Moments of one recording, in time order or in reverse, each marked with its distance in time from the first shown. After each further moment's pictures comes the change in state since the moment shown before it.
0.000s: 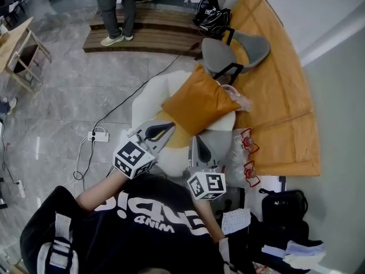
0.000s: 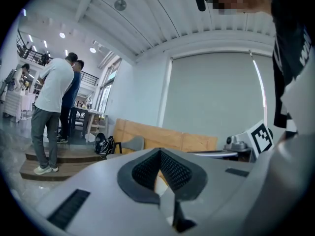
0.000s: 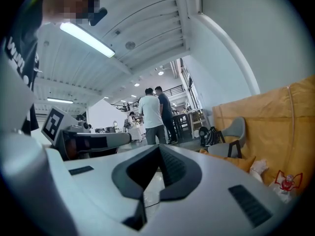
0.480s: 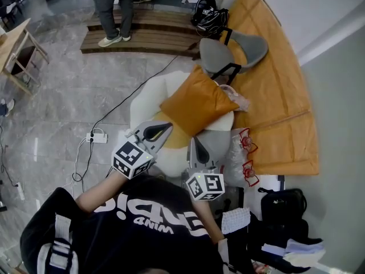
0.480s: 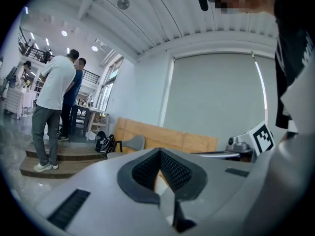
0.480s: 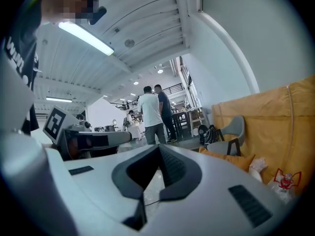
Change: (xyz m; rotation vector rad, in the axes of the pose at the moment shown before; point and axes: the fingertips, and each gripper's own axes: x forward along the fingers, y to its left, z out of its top) left arm -0.004 0.010 -0.002 -0.015 0.008 0.005; right arm 0.003 0.005 -0.004 0.004 0.019 -0.004
